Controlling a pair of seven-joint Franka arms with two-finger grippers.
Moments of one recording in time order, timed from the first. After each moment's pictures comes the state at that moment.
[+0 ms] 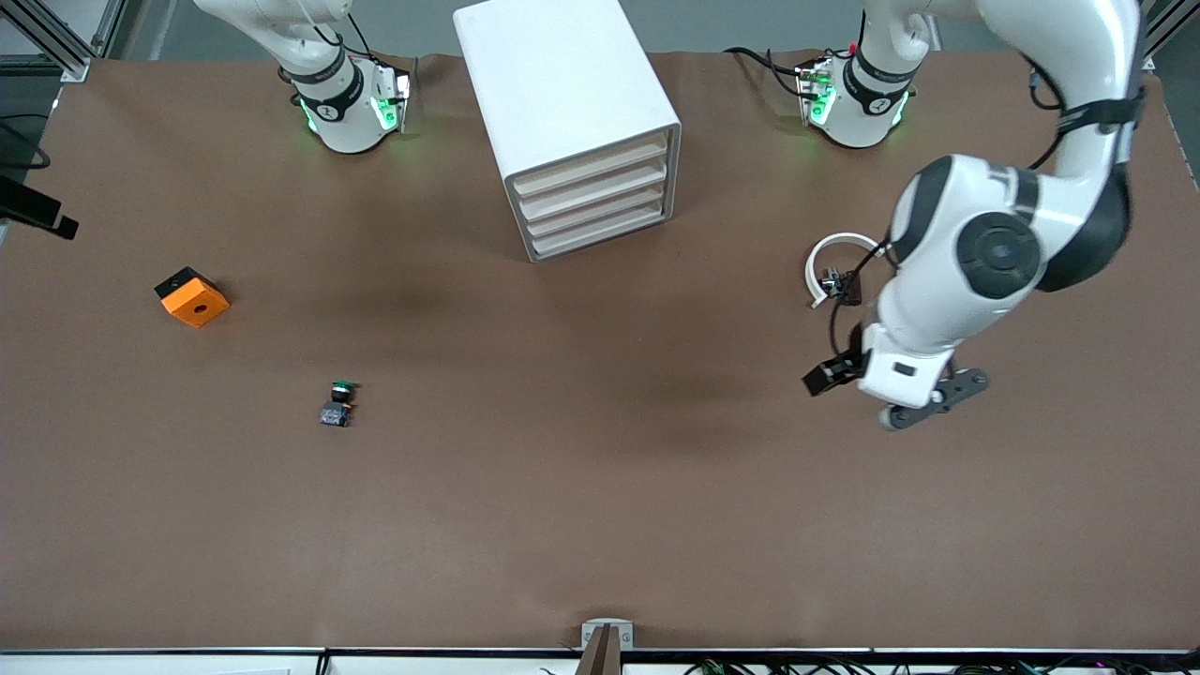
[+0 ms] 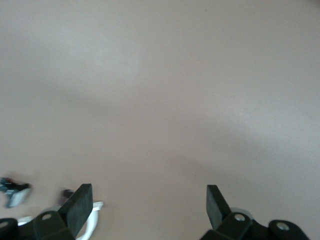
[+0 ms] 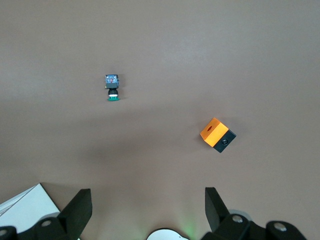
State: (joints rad) left arm -0.21 0.32 -0.08 -1.59 0.03 1.91 -0.69; right arm -0.08 -0.02 -0.07 -1.51 0.01 1.41 0.02
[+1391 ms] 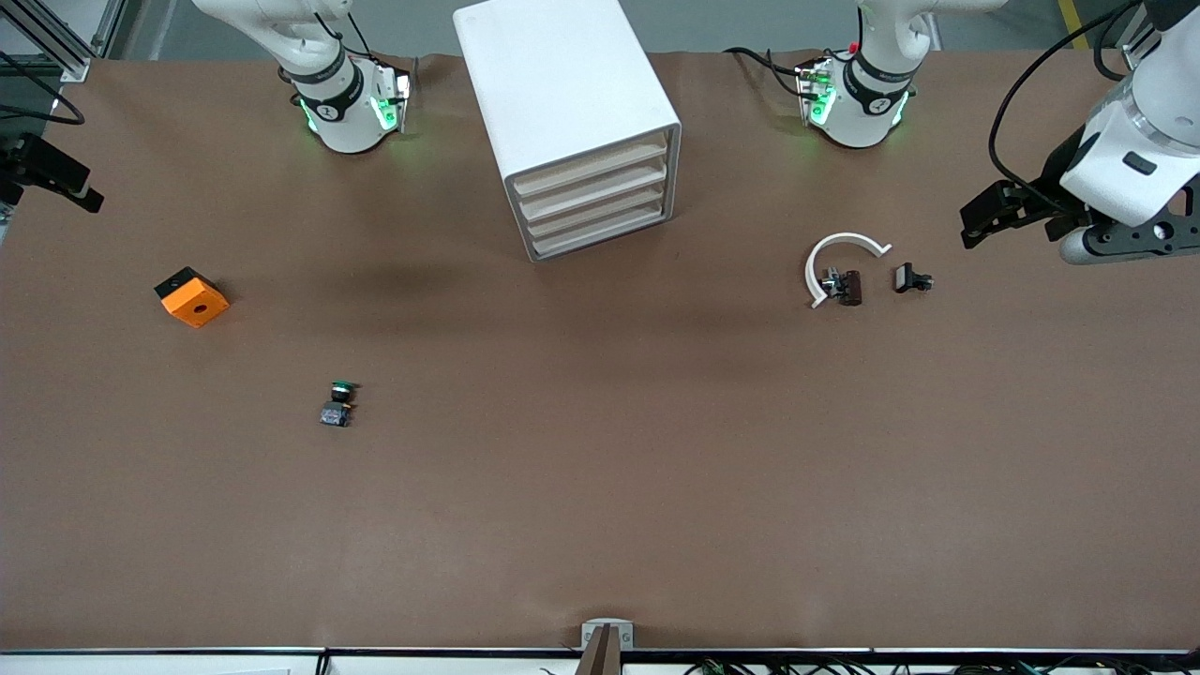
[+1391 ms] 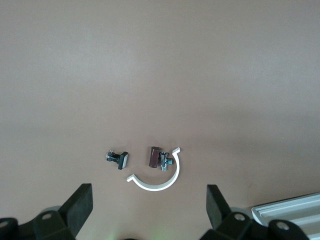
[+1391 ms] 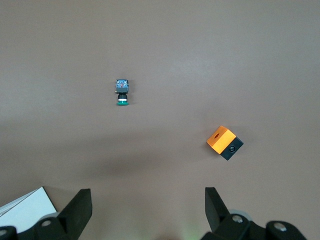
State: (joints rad) left arm -0.06 -0.02 -0.10 -1.58 0.00 1.53 -0.23; right arm -0.05 -0.15 -0.07 -1.65 0.01 1.51 0.02
